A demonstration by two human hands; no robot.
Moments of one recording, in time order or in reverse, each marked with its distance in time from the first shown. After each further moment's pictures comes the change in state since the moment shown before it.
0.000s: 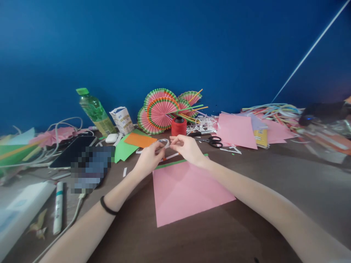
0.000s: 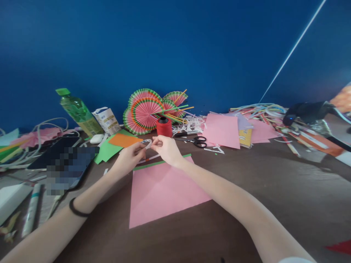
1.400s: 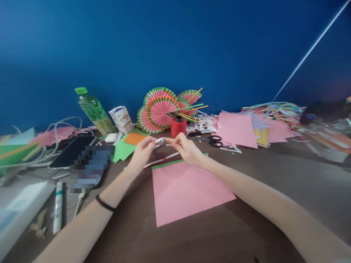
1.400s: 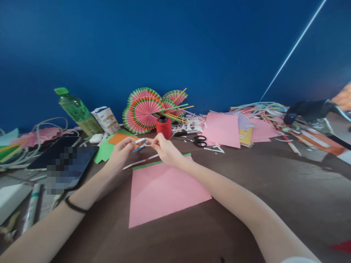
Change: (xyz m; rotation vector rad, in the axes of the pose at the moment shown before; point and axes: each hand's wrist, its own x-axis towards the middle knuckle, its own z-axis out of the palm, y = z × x) left_hand 0.009 -0.014 -0.004 -0.389 0.136 -0.081; right_hand -0.009 -0.002 -0.006 -0.115 -0.213 -0.222
